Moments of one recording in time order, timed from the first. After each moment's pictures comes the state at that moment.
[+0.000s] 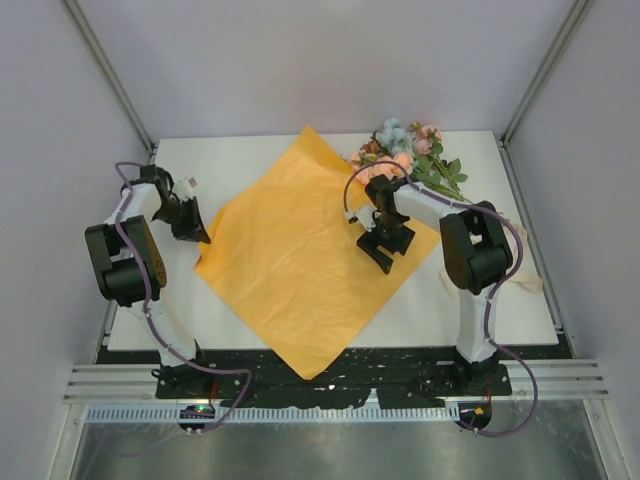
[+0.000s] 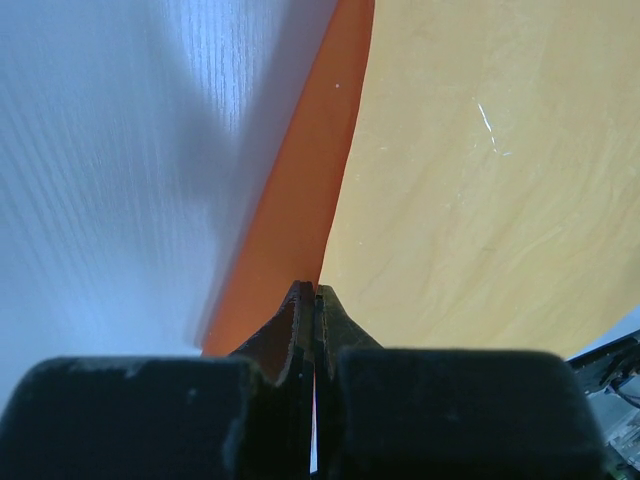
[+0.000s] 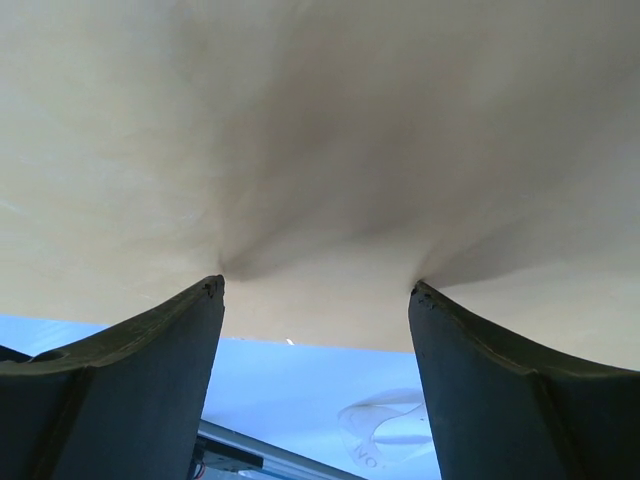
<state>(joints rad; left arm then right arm) 0.26 1.91 1.41 -0.86 0.45 0.07 0.43 2.03 1.45 -1.00 -0.06 -0.46</state>
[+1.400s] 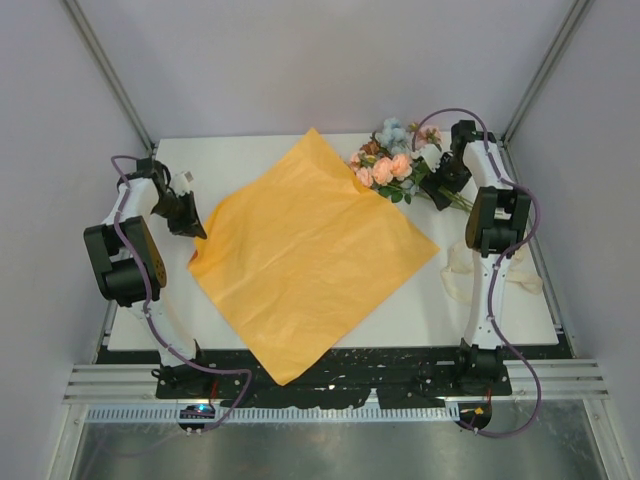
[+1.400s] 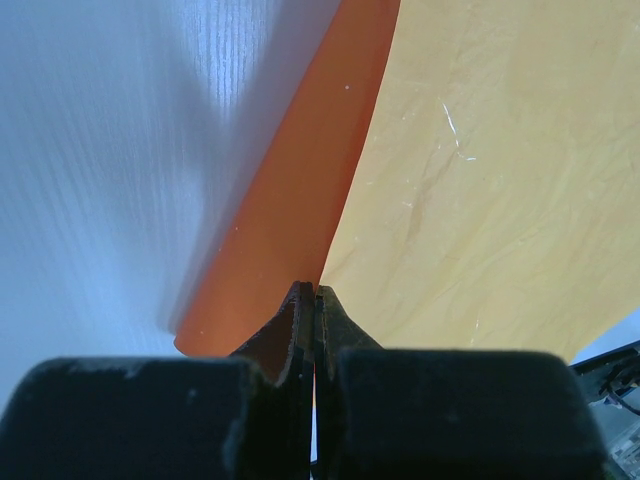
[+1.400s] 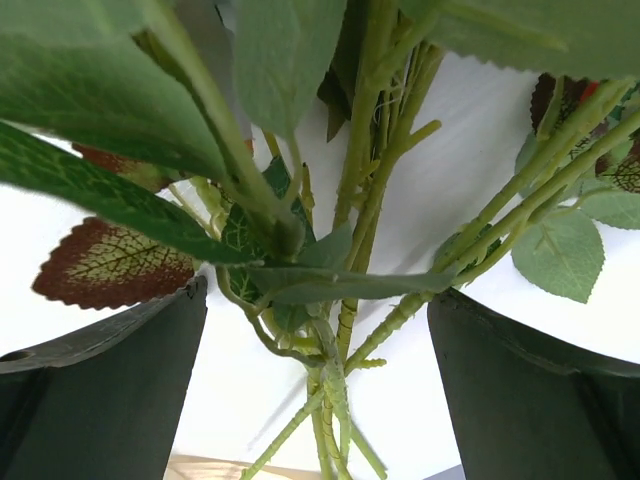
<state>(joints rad) 0.26 1.91 1.47 -0.92 0.41 0.05 -0.07 2.44 2.19 -1.04 -0.14 -0.96</state>
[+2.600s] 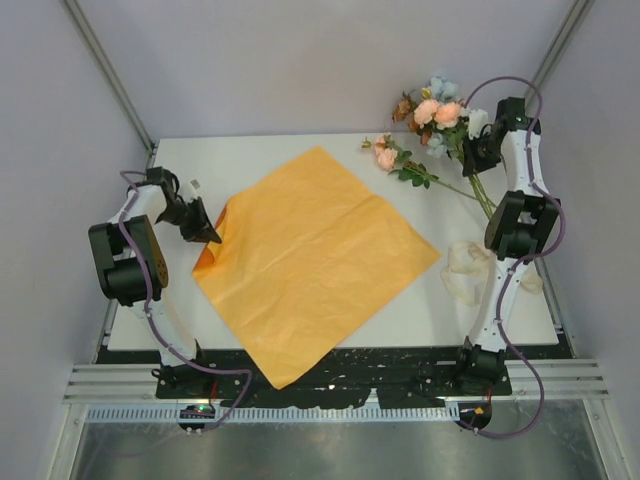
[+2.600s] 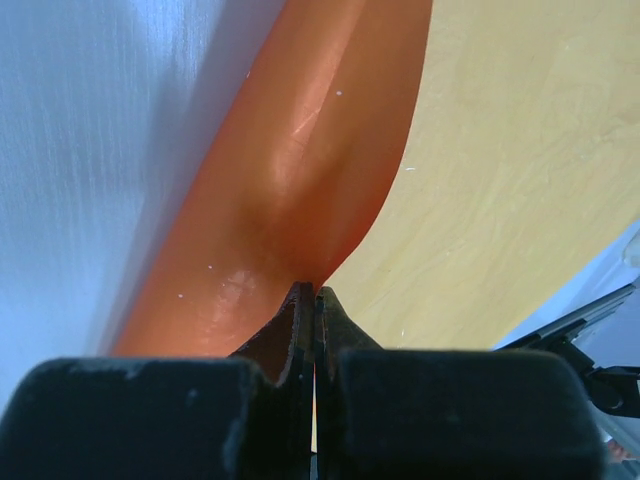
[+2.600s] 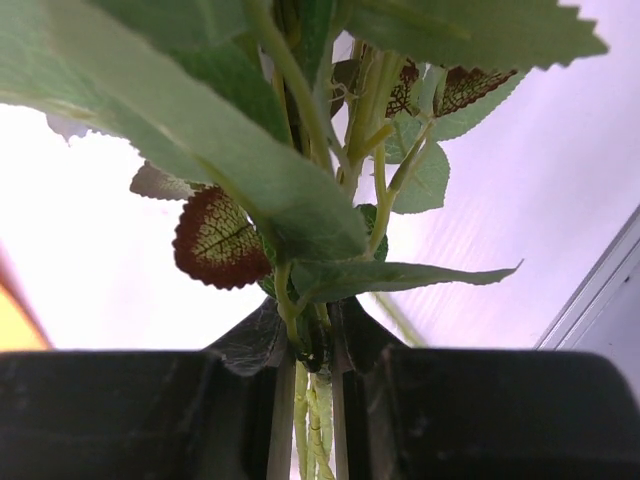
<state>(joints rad) 0.23 1.91 1.39 -0.86 0.51 -0.09 -0.21 2.42 2.34 -1.04 -0.28 -0.58</state>
